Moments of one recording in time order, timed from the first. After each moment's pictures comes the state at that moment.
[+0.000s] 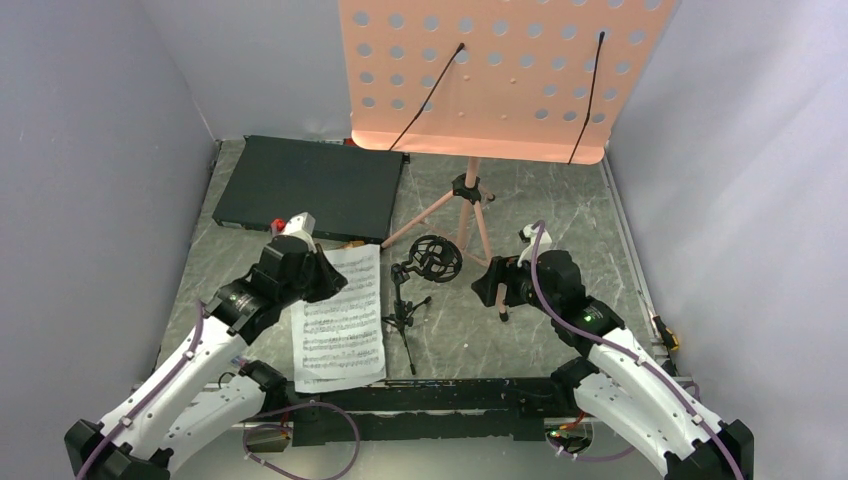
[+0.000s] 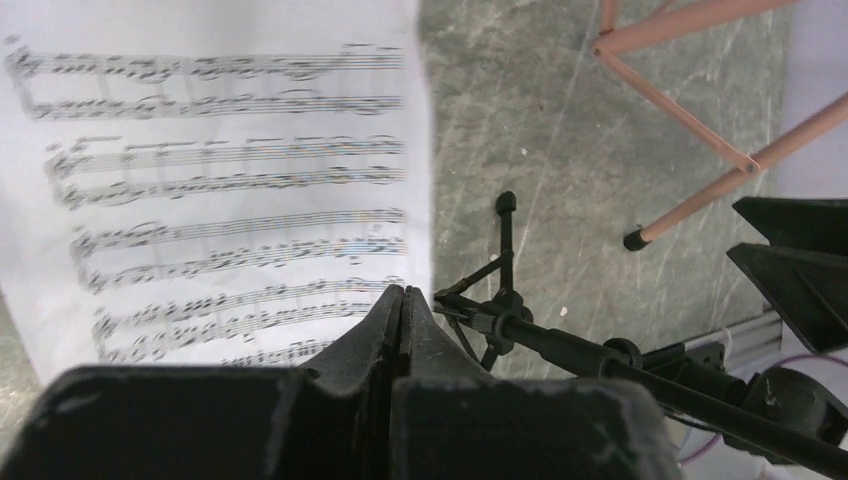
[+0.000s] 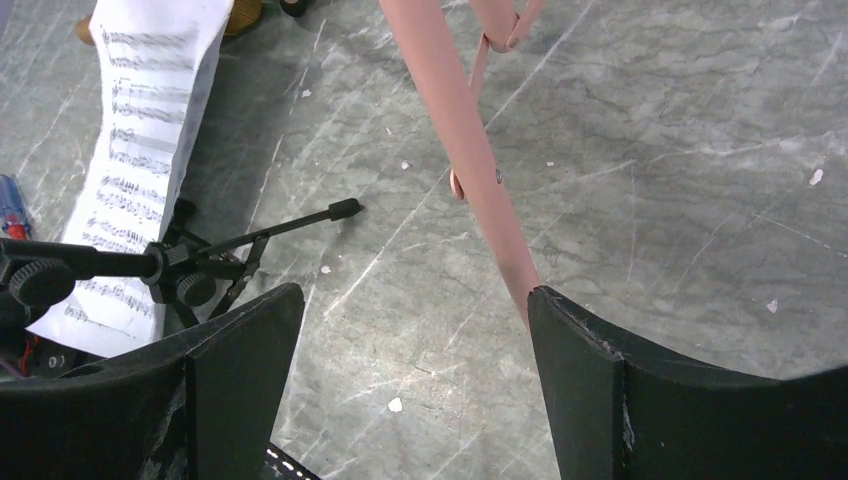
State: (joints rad) left arm -0.54 0.77 0.74 -0.62 -0.04 -0.76; right arm 0.50 0.69 0.49 -0.30 -0.11 0.41
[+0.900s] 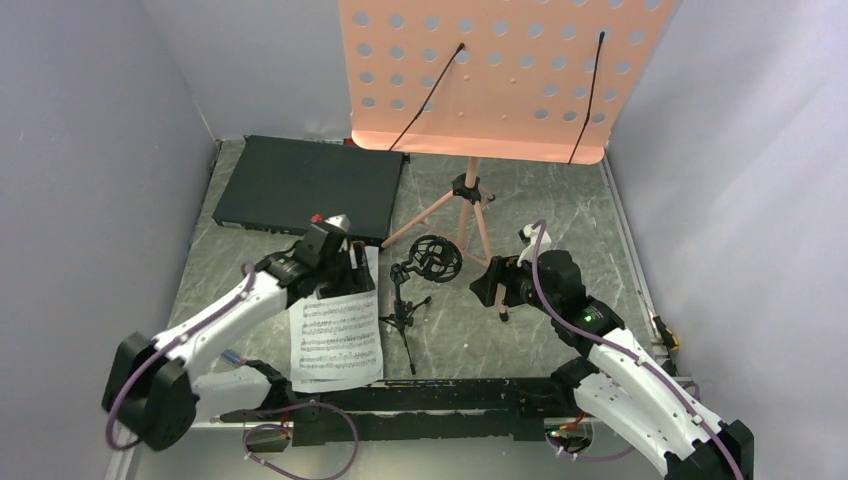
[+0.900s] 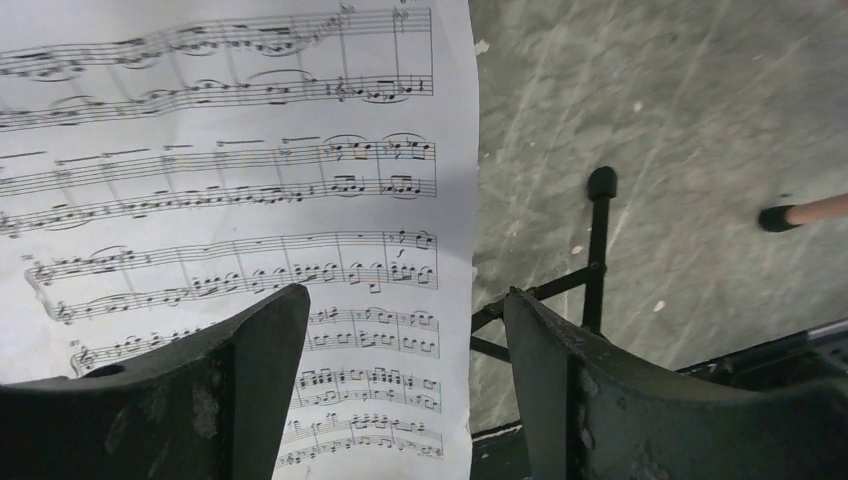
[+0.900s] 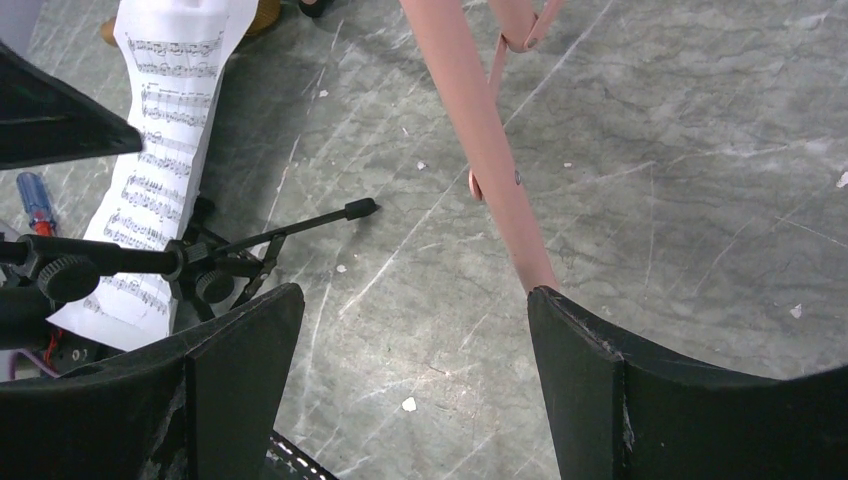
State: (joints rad) left arm -0.55 1.09 0.76 -0.55 0.01 -0.67; right arm 0.50 0.69 0.49 -0.29 -0.13 0.42
